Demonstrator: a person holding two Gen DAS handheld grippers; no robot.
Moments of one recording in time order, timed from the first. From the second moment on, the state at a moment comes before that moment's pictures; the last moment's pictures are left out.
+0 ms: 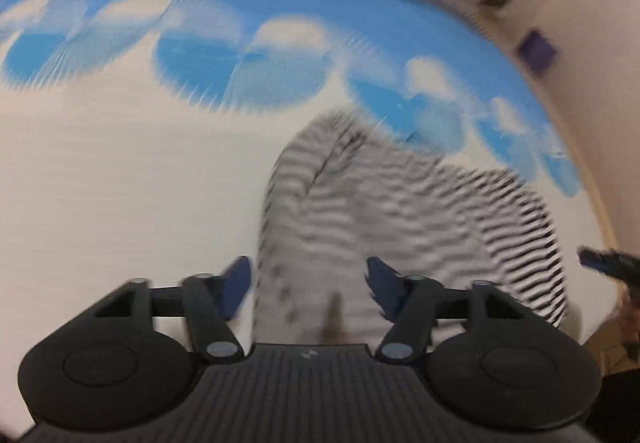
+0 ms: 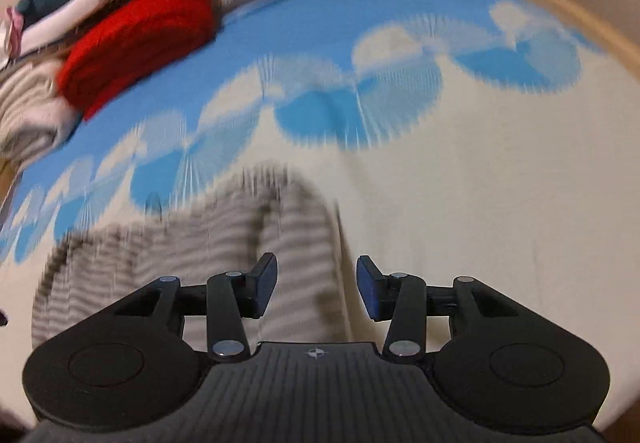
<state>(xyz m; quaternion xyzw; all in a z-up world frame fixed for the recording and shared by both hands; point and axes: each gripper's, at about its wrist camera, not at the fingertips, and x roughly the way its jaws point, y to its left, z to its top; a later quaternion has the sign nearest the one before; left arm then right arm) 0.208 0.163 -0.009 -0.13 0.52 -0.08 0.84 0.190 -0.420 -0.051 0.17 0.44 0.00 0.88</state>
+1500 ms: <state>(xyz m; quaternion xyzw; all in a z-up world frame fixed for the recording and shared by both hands) 0.190 0.141 -0.031 -0.07 0.55 -0.14 0.82 0.148 -0.423 -0.081 0.12 0.54 0.00 0.83</state>
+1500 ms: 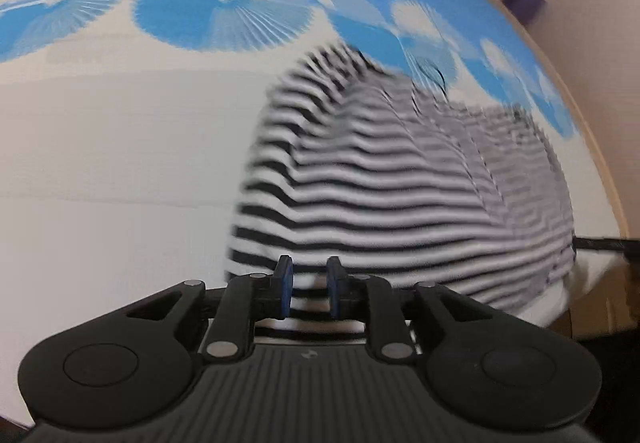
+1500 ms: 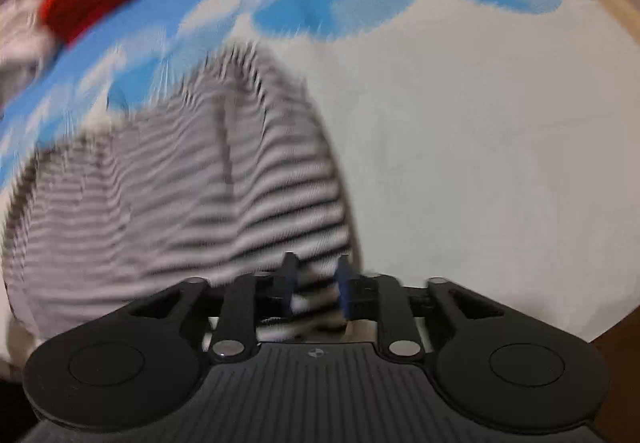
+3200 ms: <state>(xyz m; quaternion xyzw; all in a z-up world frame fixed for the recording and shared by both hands) 0.347 0.093 -0.077 0.03 0.49 -0.02 0.87 0.320 -0.360 -0.118 -0.04 0.44 -0.08 0.90</state>
